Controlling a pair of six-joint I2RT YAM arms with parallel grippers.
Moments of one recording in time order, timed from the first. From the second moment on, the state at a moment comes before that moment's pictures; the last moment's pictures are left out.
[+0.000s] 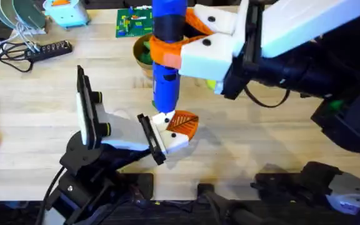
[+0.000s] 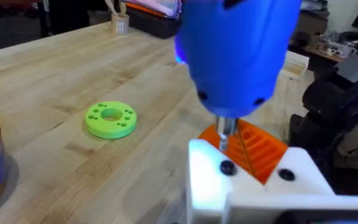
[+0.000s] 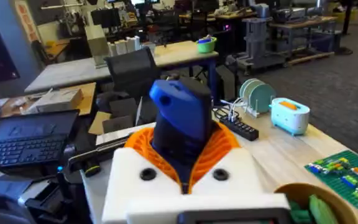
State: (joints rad) left arm -0.55 0.01 0.01 -0.06 0.58 -0.15; right arm 0.78 1.01 0.75 0.40 -0.50 0.15
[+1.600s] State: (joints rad) left arm -0.55 0.01 0.01 -0.06 0.58 -0.15; right arm 0.77 1.04 0.75 0.38 -0.50 0.21
